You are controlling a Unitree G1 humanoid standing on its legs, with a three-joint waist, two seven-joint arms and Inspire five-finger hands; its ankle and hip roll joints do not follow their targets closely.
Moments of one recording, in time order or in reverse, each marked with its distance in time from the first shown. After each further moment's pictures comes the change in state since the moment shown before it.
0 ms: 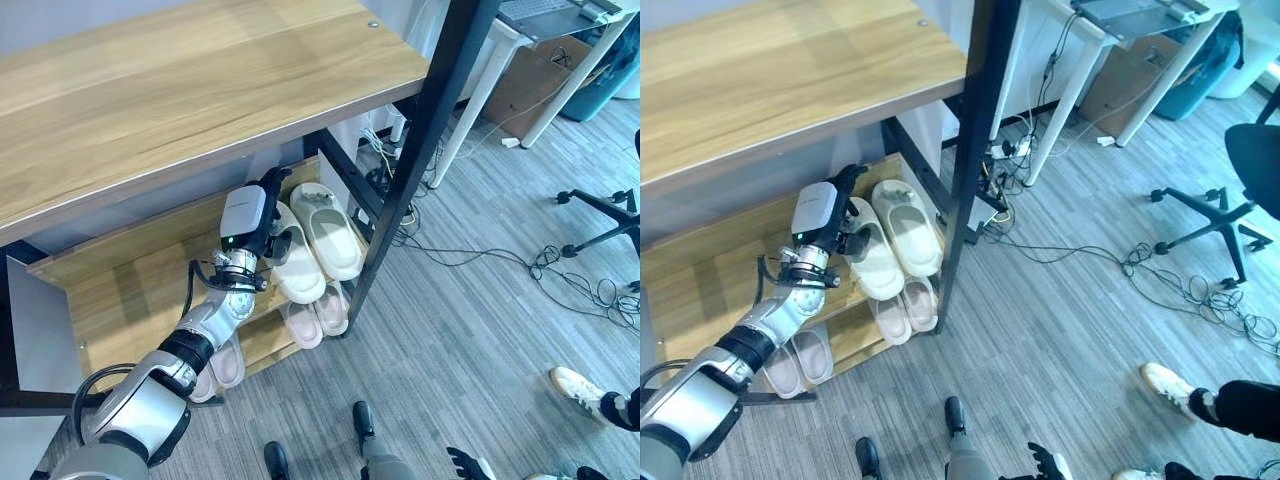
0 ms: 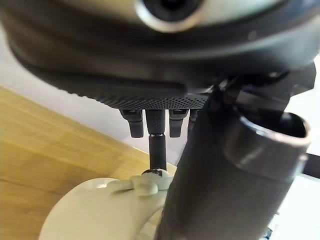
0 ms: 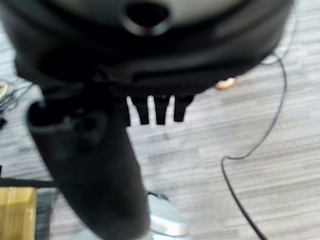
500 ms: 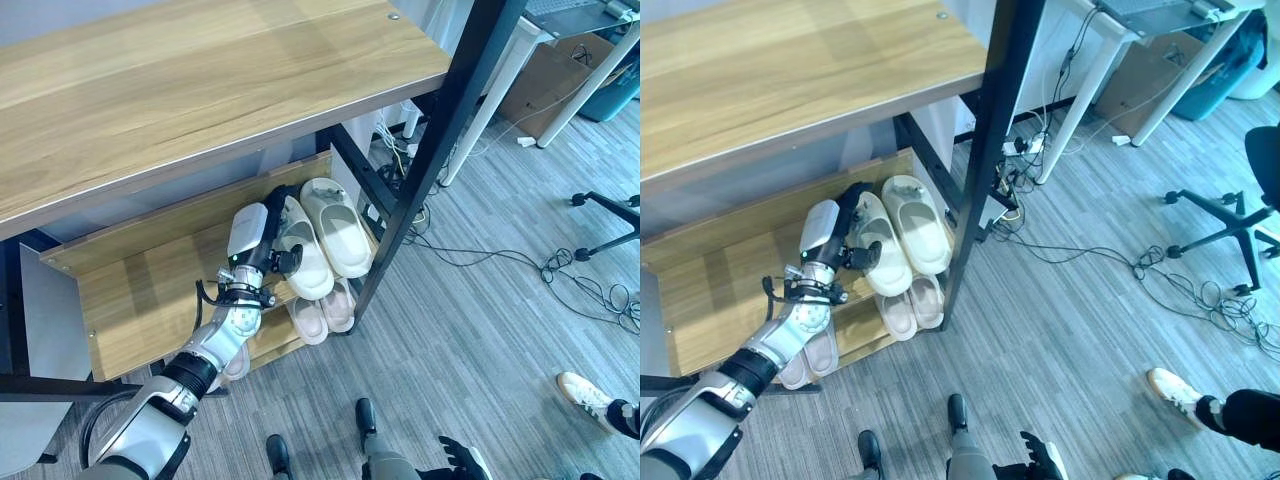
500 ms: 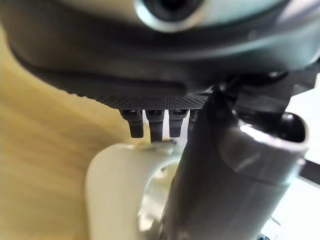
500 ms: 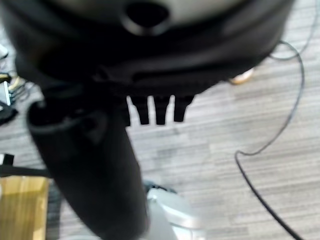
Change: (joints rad) left arm 0.148 -0.040 0.037 -0.108 -0.081 0.005 -0.032; right arm -0.020 0.017 0.002 -0.009 -0.001 0.024 0.001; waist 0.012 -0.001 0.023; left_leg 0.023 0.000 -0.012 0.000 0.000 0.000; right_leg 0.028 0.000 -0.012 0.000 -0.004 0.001
